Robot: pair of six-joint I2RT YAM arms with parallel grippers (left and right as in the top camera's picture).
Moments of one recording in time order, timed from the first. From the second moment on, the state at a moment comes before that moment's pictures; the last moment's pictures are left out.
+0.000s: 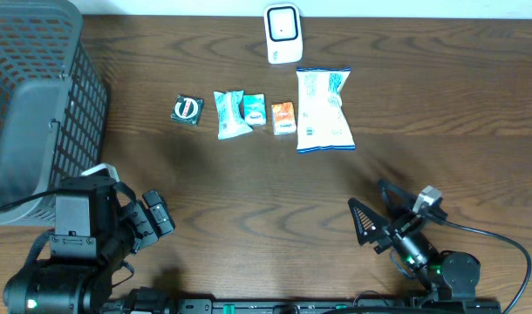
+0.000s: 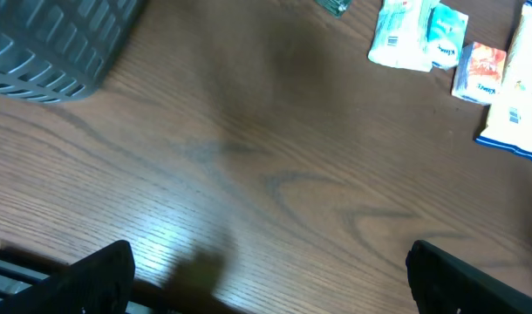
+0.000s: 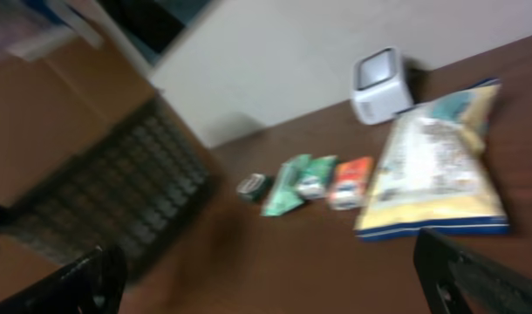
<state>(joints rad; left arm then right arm) -0.09 0.79 1.18 -1.41 -0.06 -0.49 0.02 0.01 0.01 0.04 -0.62 0.63</state>
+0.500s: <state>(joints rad) -0.09 0.79 1.18 -1.41 -0.06 -0.49 0.02 0.06 0.21 0.49 -0.59 0.67</state>
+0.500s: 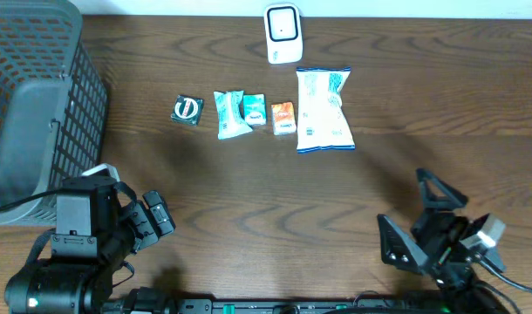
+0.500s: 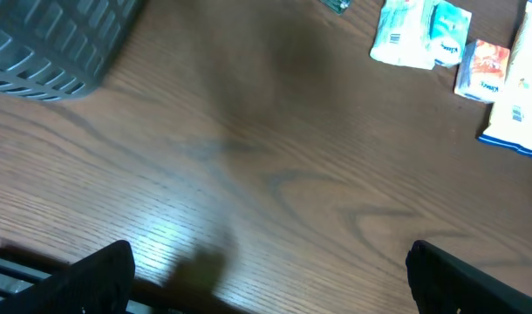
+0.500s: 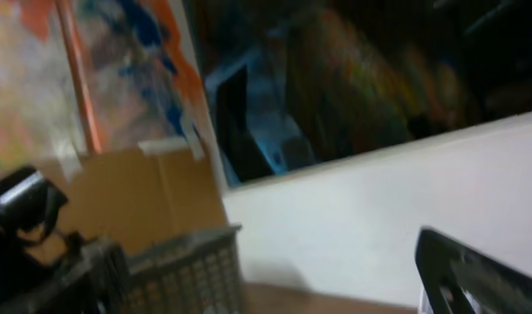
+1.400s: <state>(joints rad) -0.09 0.79 1.17 -1.41 -0.06 -0.49 0.13 1.38 1.58 -1.00 -0.46 -0.05</state>
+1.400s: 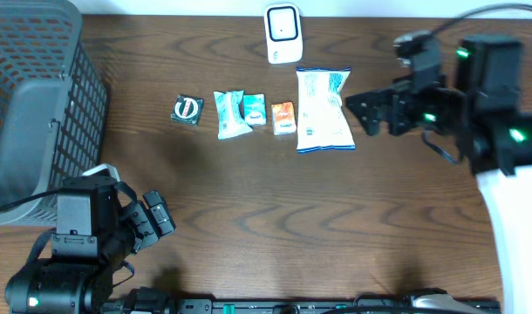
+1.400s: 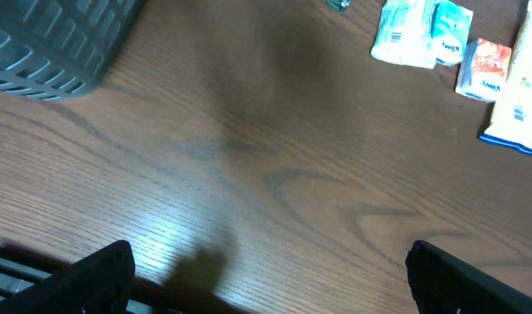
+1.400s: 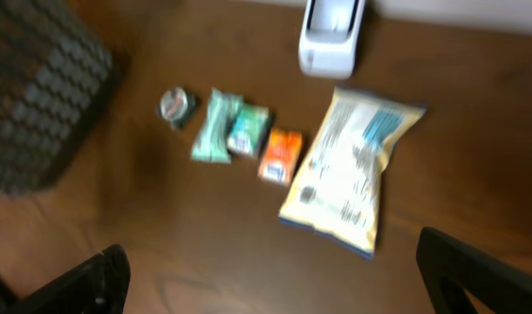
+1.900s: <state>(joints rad) -0.09 0.79 1.17 -1.41 -0.06 -0.49 0.21 1.62 1.58 -1.05 -0.48 0.00</state>
